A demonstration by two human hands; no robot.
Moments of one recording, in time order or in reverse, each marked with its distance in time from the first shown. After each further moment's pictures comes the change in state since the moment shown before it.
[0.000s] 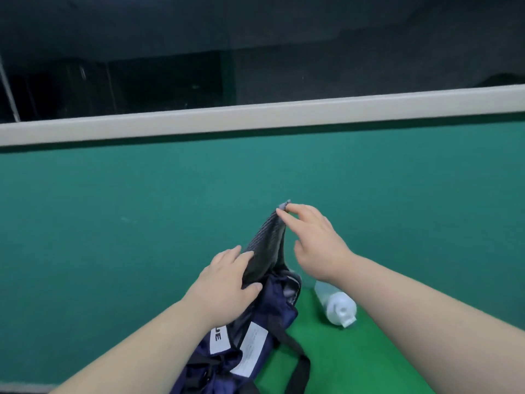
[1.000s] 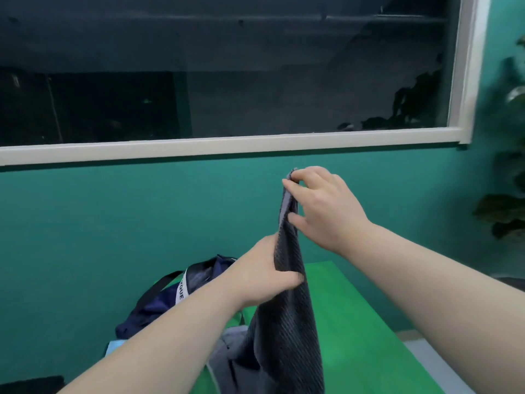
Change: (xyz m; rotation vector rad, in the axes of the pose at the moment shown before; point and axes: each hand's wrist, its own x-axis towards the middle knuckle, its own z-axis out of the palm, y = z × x) left_hand -0.208 0.244 -0.108 -0.645 -0.070 0.416; right_hand -0.213 -0.116 -0.282 -0.510 0.335 -0.074
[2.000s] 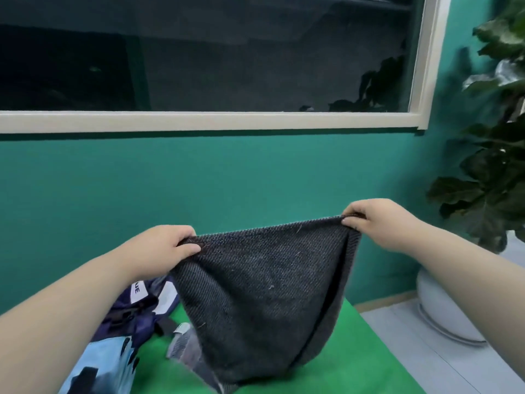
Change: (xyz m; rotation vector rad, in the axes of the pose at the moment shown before) left_hand 0.019 -0.090 -0.069 0.523 -0.065 -0.183; right_hand -0.094 0.127 -0.003 0.166 -0.599 0.553
